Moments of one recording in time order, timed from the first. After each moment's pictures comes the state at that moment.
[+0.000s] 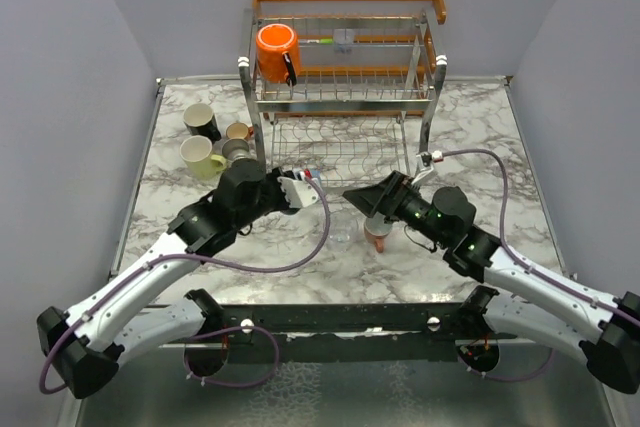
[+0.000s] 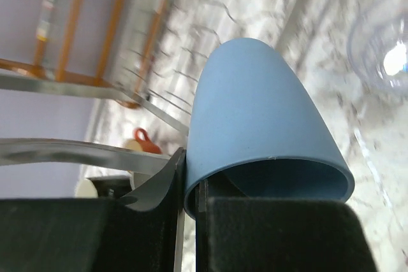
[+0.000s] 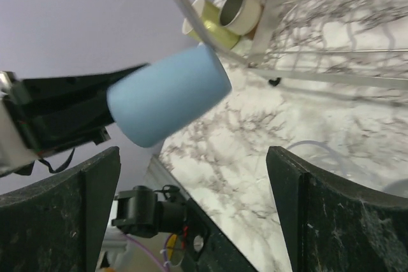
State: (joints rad) left arm -0.75 0.87 0.87 -0.39 -0.06 0.72; right arm 0.79 0.92 0.51 0.33 -0.04 0.96
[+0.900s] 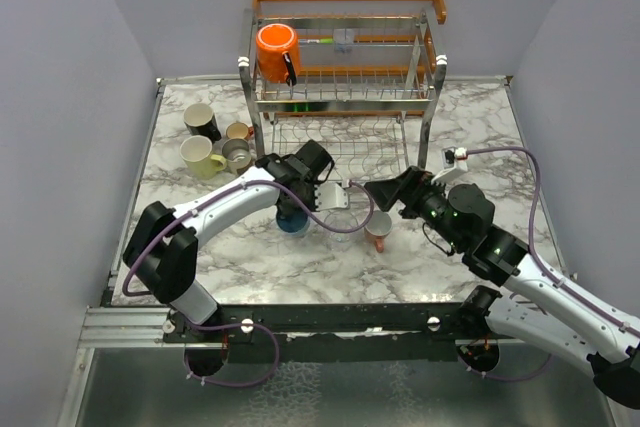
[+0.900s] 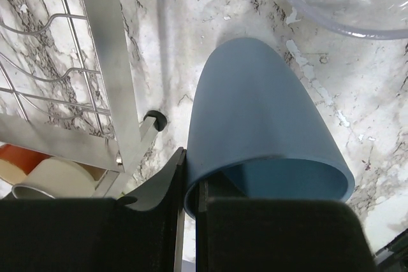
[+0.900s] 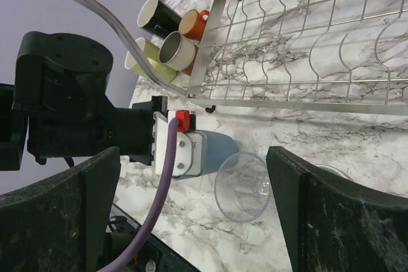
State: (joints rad) left arm -0.75 1.56 1.18 -0.87 -0.06 0.79; right arm 0.79 0.74 0.63 -0.06 0.22 0.79
